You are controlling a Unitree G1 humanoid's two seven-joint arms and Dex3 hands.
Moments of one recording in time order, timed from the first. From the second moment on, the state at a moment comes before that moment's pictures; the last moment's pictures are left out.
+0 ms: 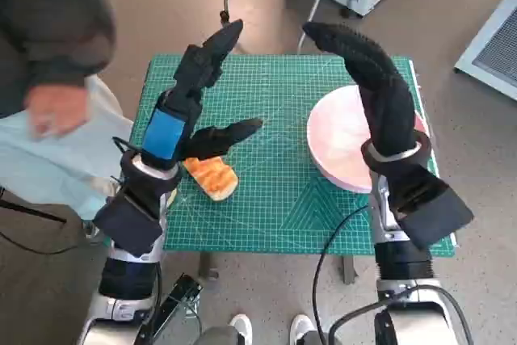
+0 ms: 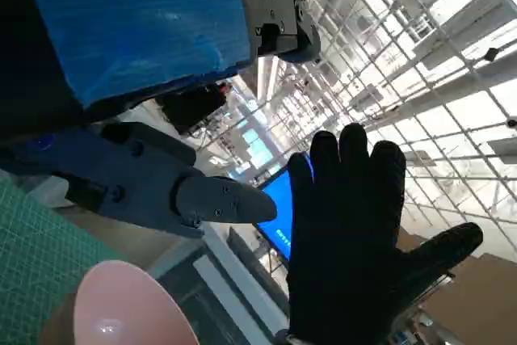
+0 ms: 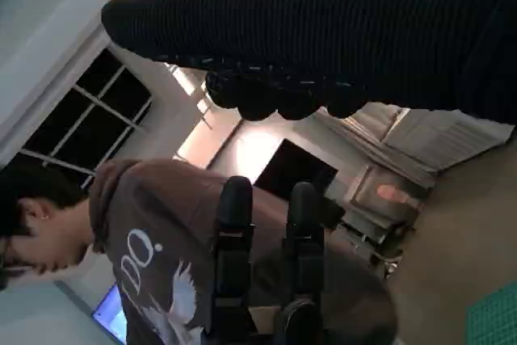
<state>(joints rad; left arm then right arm) -0.53 0.19 0.00 0.17 0.00 -0.51 -0.24 -0.75 -0.11 -0.04 0.51 0.12 -0.81 0.31</state>
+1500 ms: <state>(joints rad) -0.52 0.20 0.00 0.17 0.00 -0.51 -0.23 -0.77 -0.25 -0.22 0.72 0.21 -0.87 0.31</state>
